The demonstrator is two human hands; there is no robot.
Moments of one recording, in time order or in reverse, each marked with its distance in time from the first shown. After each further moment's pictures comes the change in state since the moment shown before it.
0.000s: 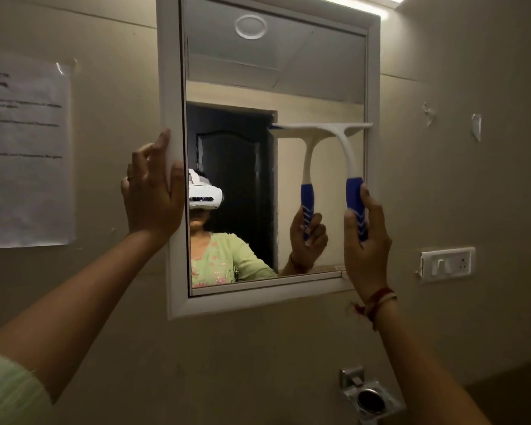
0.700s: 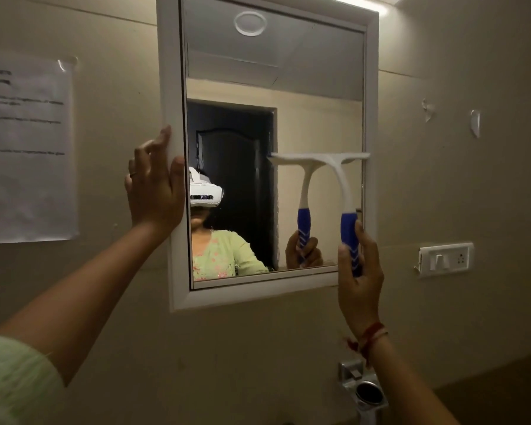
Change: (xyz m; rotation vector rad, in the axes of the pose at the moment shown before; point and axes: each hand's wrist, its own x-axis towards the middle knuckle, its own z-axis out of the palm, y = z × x) left_hand 0.000 0.000 0.001 -0.003 -0.012 -0.030; right_hand -0.061 0.004 -0.008 0.106 -0.013 0.089
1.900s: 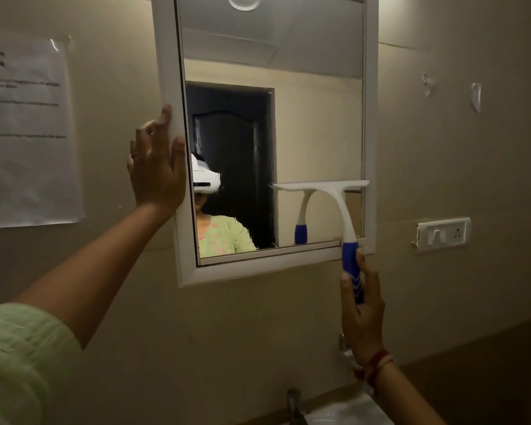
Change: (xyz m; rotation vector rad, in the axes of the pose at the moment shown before) left_hand -0.001 -0.004 0.000 -0.019 0.006 0.006; right_hand -0.079 0.002 -0.024 -0.015 -0.047 0.166
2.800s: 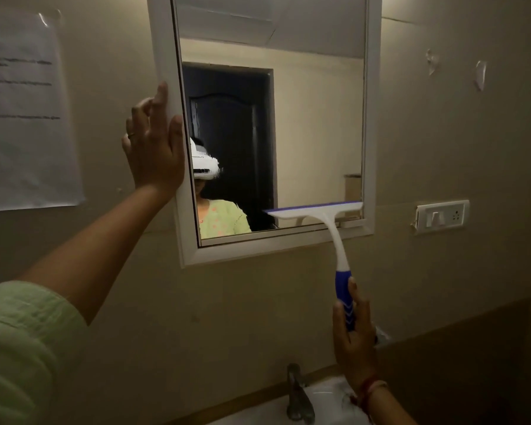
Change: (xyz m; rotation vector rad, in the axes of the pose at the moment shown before) left_hand -0.001 0.004 -0.004 0.063 -0.025 -0.019; right_hand -0.071 0.006 -0.014 -0.087 -0.122 0.112
